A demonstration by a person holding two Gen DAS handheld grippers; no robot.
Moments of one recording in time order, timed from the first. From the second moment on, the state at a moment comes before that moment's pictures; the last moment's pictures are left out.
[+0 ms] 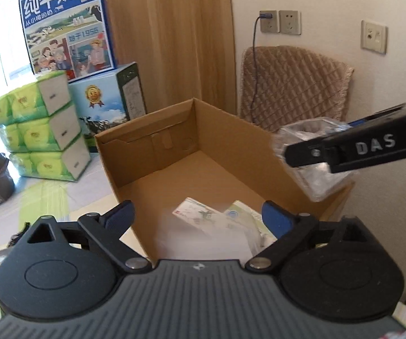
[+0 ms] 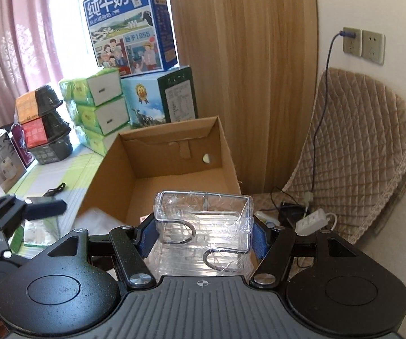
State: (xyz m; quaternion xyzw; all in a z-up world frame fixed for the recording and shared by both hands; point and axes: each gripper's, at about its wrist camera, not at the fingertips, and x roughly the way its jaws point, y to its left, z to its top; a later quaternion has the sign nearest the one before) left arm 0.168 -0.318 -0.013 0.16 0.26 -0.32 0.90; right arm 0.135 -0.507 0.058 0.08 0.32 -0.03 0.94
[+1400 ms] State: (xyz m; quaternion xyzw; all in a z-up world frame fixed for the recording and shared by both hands) left arm 0.151 -0.050 -0.003 0.13 0.31 -0.08 0.94; right arm 0.110 -0.394 0.096 0.05 0.28 0.11 0.95
